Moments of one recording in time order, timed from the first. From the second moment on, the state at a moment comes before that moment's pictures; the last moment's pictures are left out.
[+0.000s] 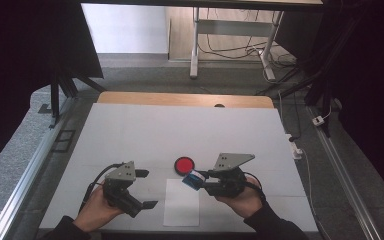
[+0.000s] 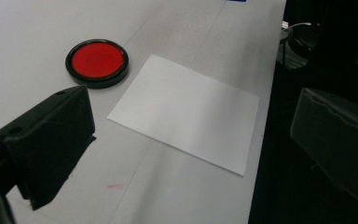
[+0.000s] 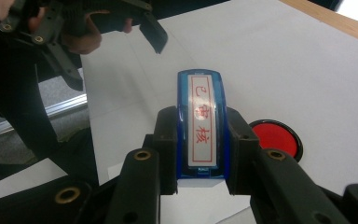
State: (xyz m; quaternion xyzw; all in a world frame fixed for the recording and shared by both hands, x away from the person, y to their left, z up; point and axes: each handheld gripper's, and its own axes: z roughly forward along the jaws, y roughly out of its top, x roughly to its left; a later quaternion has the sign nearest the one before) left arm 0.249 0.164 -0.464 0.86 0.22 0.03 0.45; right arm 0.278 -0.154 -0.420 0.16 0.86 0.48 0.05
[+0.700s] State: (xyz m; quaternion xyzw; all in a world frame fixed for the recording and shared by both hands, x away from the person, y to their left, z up) left arm 0.276 0.119 -0.466 0.88 0.14 0.00 0.46; right arm 0.273 -0.147 -0.420 0.13 0.87 0.48 0.04
